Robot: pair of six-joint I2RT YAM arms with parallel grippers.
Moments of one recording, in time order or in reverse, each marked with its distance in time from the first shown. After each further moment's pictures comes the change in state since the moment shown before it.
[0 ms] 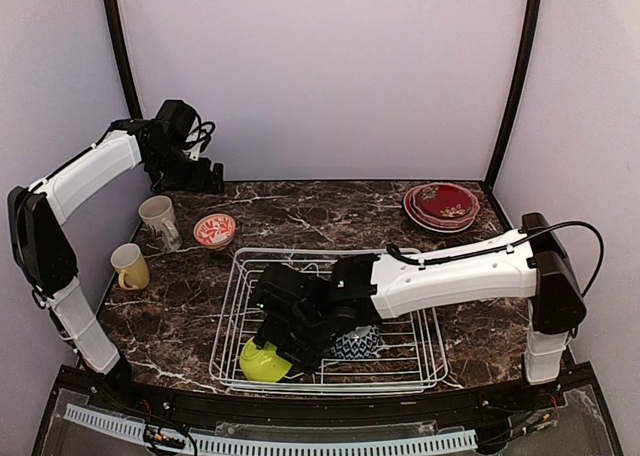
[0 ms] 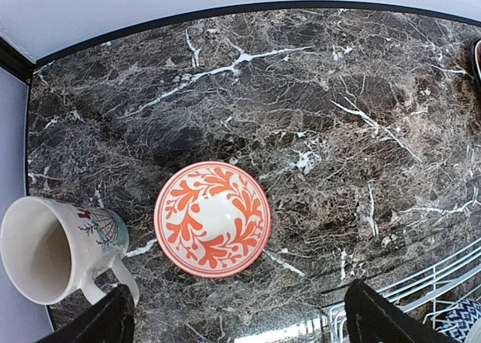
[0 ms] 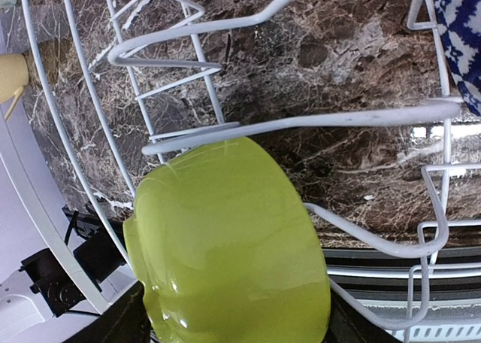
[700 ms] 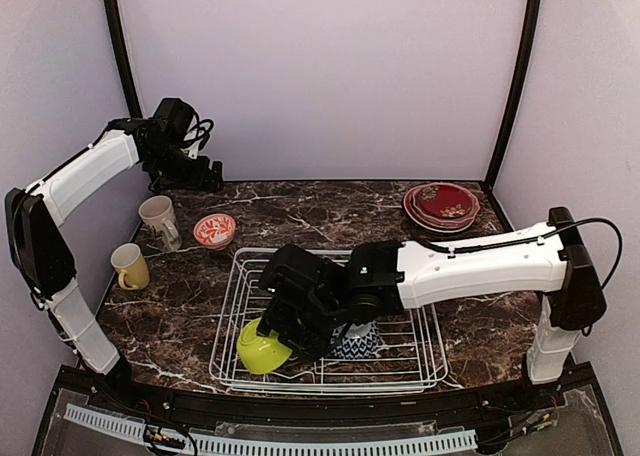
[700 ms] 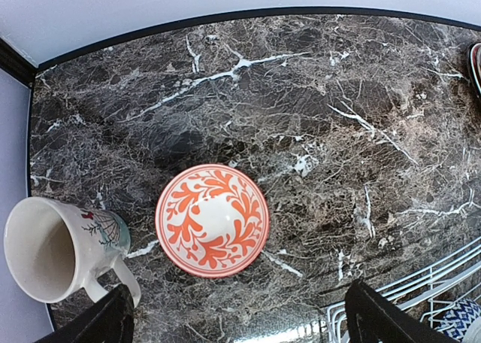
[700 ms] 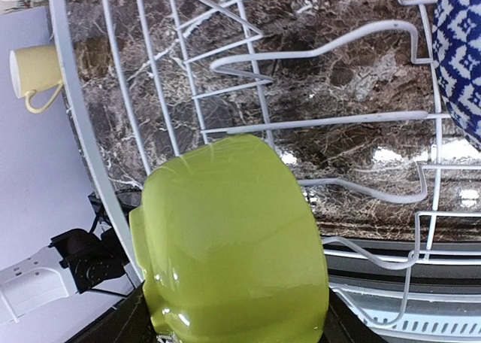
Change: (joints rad) left arm 0.000 -0.020 -0.007 0.004 0.001 0.000; right arm 0.002 -0.088 -0.019 0.013 0.044 -0.054
